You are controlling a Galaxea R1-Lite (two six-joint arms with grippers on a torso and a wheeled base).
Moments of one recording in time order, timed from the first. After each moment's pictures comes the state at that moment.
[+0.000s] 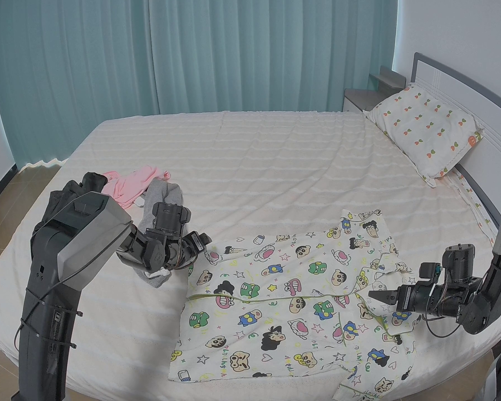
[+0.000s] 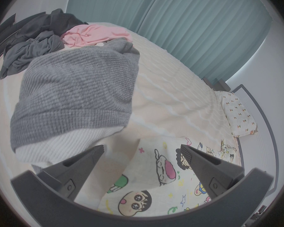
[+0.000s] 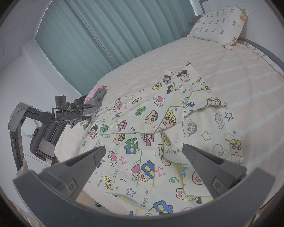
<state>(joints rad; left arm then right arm) -0.28 2.55 -1.46 -0.38 0.06 -0.73 0.10 2.07 -0.24 -1.19 0.35 0.28</state>
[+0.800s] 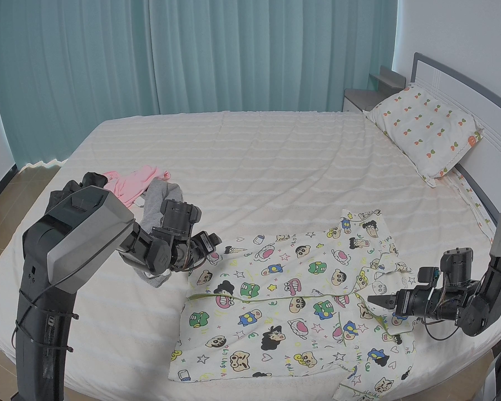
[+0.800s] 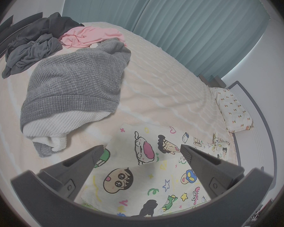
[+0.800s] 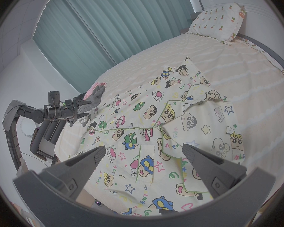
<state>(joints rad) -0.33 2.48 -1.39 -0.37 0.08 -0.75 0.10 2.08 -0.23 -1.19 0.35 0.28</state>
